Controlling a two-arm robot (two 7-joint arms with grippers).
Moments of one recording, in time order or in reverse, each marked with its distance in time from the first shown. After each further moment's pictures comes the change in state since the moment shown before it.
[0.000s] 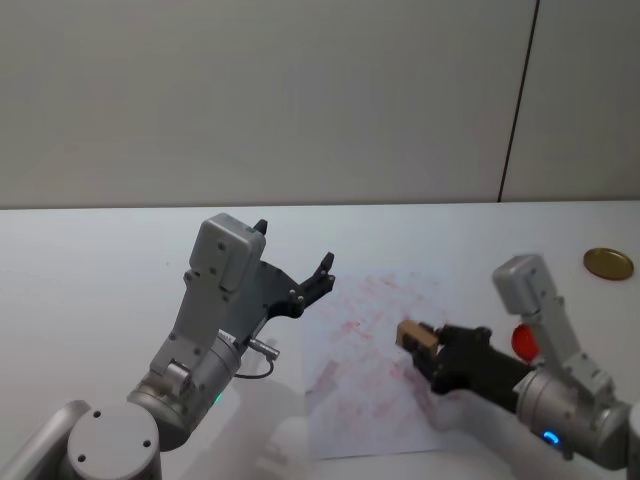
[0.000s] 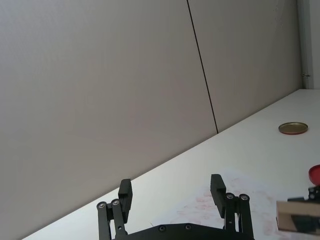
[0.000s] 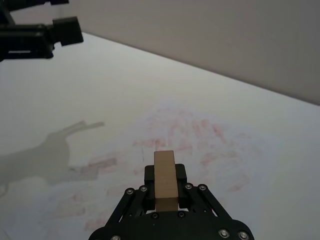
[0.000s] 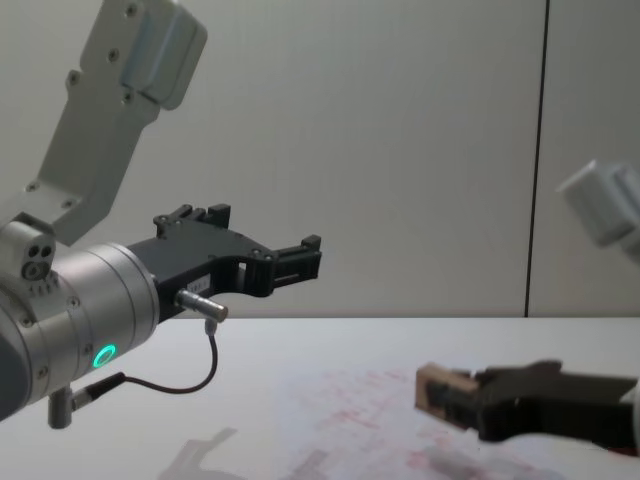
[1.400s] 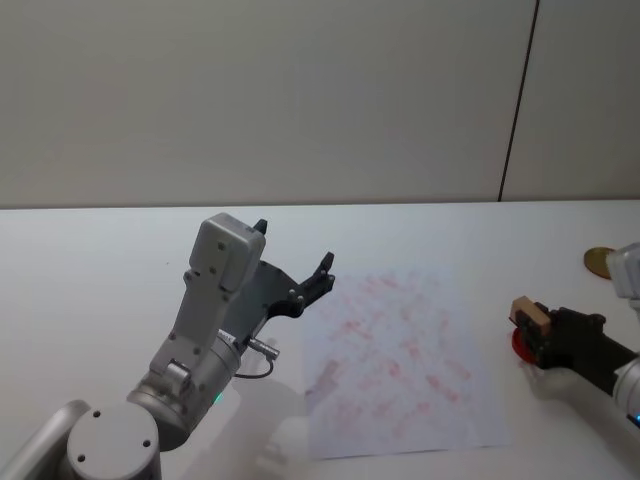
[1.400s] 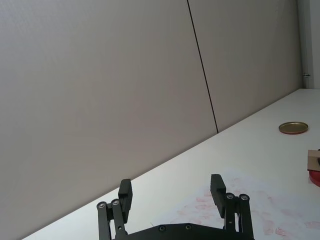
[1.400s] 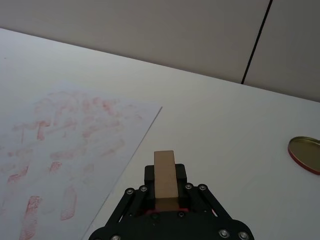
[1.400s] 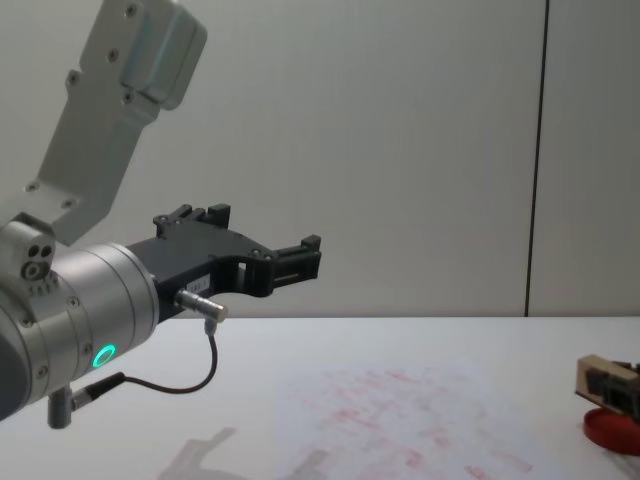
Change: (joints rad) left arm 0.000 0.000 0.000 0.000 0.000 0.000 0.000; right arm -0.011 0.102 0.112 0.064 0.068 -0.032 -0.125
